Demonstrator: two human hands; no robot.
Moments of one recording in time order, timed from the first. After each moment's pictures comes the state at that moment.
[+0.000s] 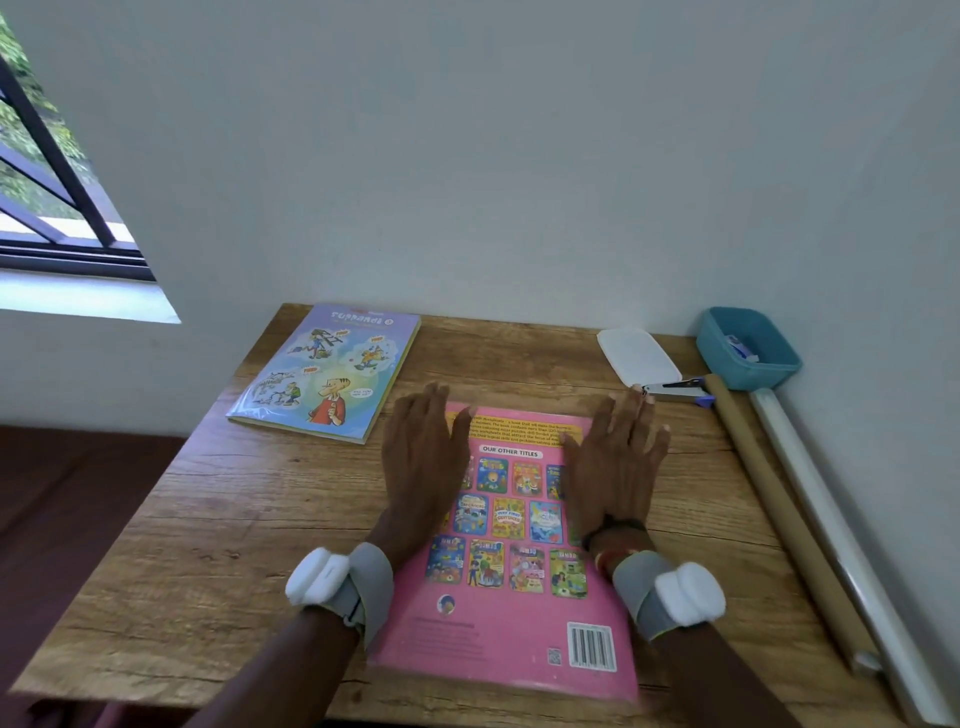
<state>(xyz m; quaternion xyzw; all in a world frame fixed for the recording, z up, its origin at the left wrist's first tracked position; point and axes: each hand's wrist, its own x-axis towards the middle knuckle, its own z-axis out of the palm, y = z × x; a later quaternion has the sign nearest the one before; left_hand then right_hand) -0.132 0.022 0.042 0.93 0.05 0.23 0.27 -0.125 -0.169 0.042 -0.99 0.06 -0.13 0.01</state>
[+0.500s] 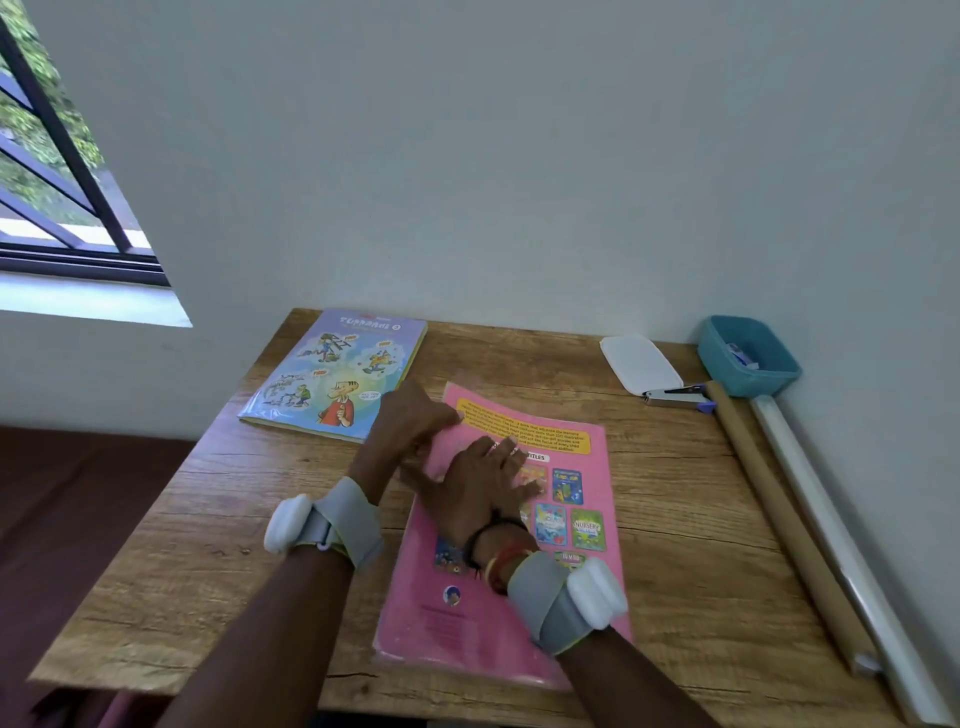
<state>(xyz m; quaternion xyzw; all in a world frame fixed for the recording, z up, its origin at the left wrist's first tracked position) -0.091 0.061 0.093 0.89 0.17 -0.10 0.40 -0.172 -0.040 0.086 -0.96 0.03 0.13 0.24</state>
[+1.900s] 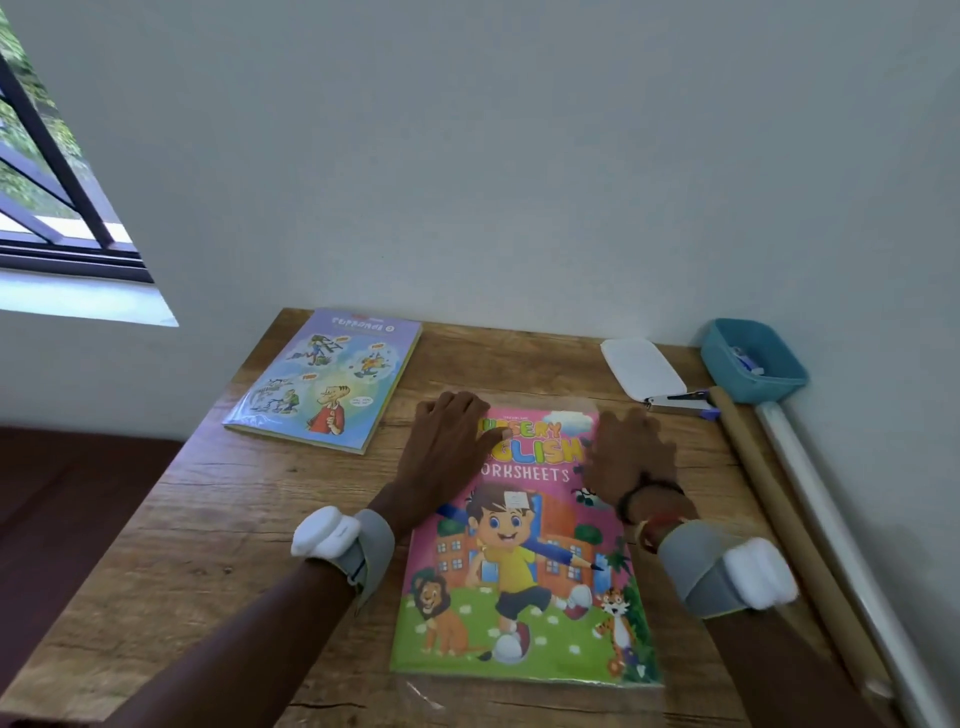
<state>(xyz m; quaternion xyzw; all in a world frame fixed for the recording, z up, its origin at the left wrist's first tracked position) -0.089 0.025 0.033 0.96 -0.13 0.17 0.18 -0.105 -0.181 0.099 -1.00 0.01 0.05 0.01</state>
